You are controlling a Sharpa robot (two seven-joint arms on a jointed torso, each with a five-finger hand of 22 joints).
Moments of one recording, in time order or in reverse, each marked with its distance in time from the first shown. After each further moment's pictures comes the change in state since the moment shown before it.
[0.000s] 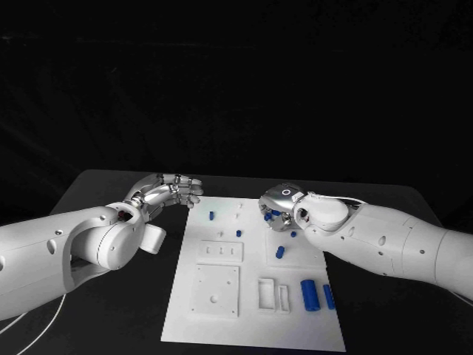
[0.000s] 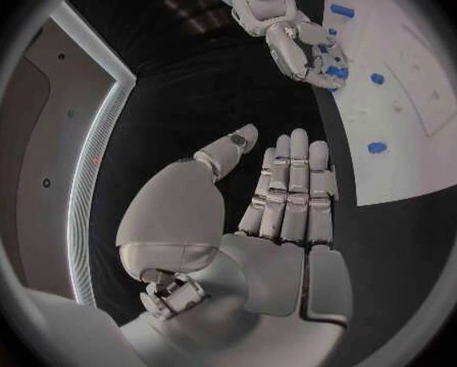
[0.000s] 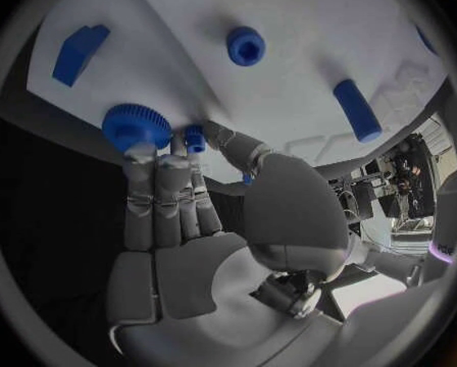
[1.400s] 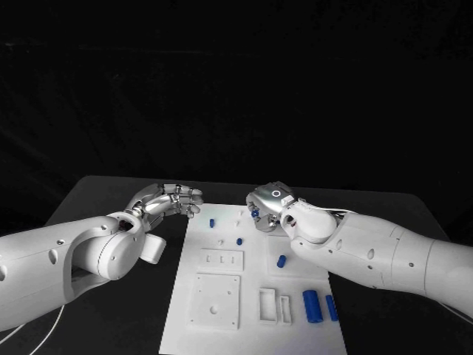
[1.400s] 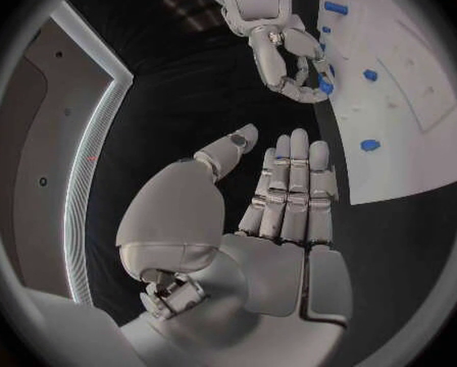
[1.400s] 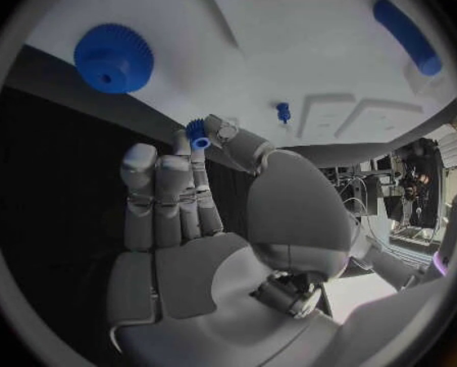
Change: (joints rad) left arm 0.000 0.004 0.000 -0.008 0.000 0.001 -0.005; left_hand 0.000 0.000 0.003 0.003 -0.004 -0.004 0.004 -0.004 0.003 0.003 0.003 -0.008 -0.002 0.000 0.000 -0.008 0.000 -0.008 0.000 0.000 0.000 -0.003; right arm 0.002 0.050 0.025 0.045 -0.066 -0.157 -0.162; right_hand 0.008 0.042 0.068 -0.018 -0.008 0.097 -0.043 0.047 0.039 0.067 -0.041 0.055 0.120 0.003 -0.024 0.034 -0.037 -0.036 -0.011 -0.032 0.072 0.000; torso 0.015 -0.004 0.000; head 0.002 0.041
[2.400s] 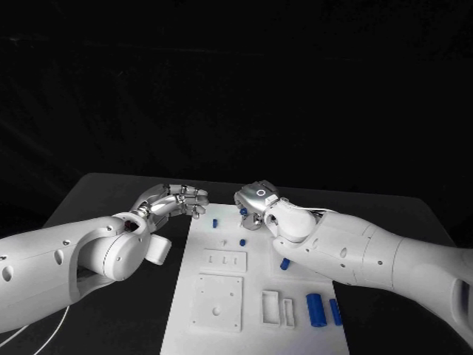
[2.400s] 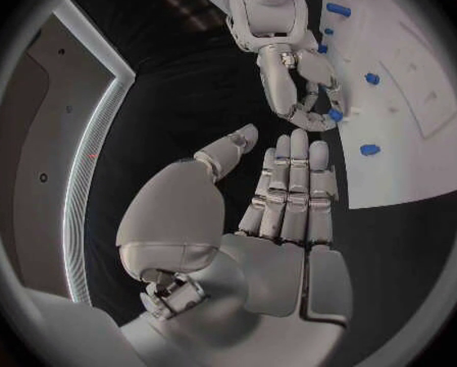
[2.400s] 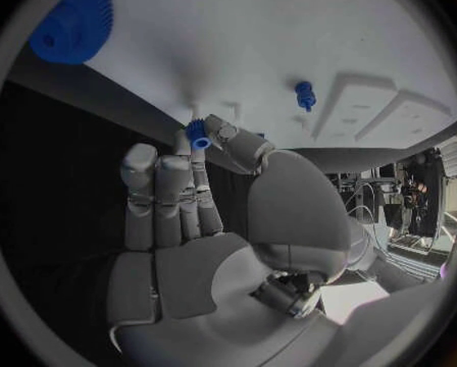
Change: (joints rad) left arm 0.009 0.029 0.001 -0.001 0.000 0.000 0.000; left_hand 0.000 0.000 0.000 0.000 0.000 0.000 0.000 0.000 0.001 0.000 0.000 0.000 -0.001 0.000 0.000 0.000 0.000 0.007 0.000 0.000 0.000 -0.001; right arm 0.000 0.116 0.001 -0.126 -0.025 -0.006 -0.022; right_hand -0.003 -0.004 0.006 0.000 0.000 -0.001 0.000 -0.004 0.007 0.000 0.000 -0.002 0.008 -0.002 -0.005 0.000 -0.005 0.000 -0.006 -0.002 0.004 0.000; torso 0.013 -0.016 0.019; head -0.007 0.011
